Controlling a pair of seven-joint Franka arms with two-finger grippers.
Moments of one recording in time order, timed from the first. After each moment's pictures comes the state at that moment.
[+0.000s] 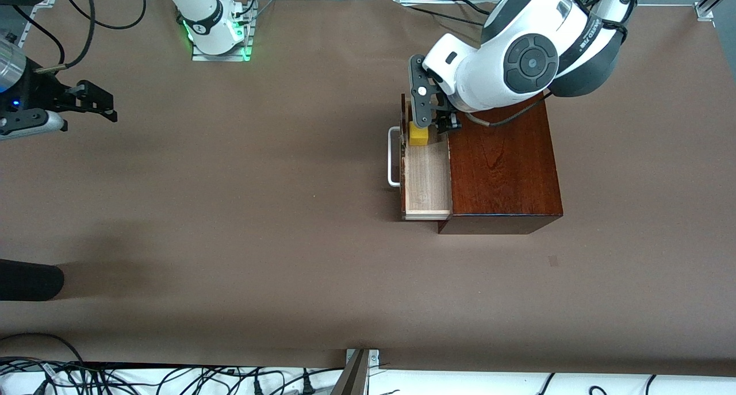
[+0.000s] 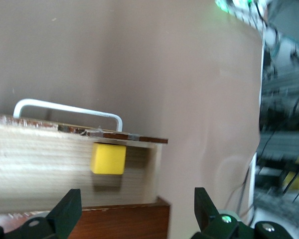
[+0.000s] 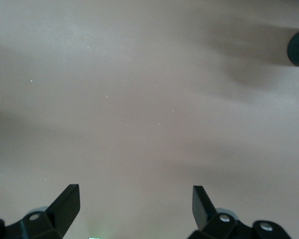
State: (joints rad) left arm -0.24 0.30 -0.33 -1.50 -0.30 1.53 0.94; right arm 0.09 -0.01 -0.06 -1.67 -0.01 1.61 -0.20
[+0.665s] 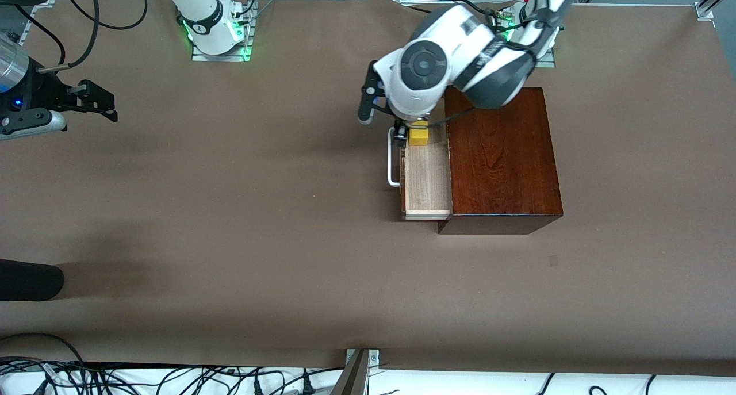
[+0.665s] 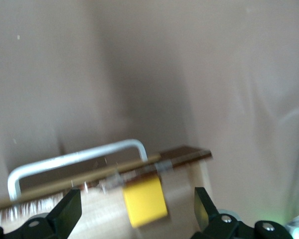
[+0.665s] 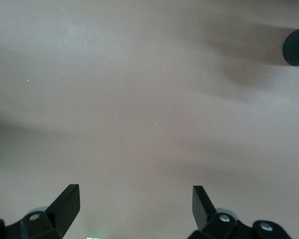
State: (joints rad) left arm -0.45 0.45 -0.33 -1.50 -0.07 1.74 1.05; right arm 0.10 -0.01 -0.08 -1.66 -0.01 1.61 -0.19
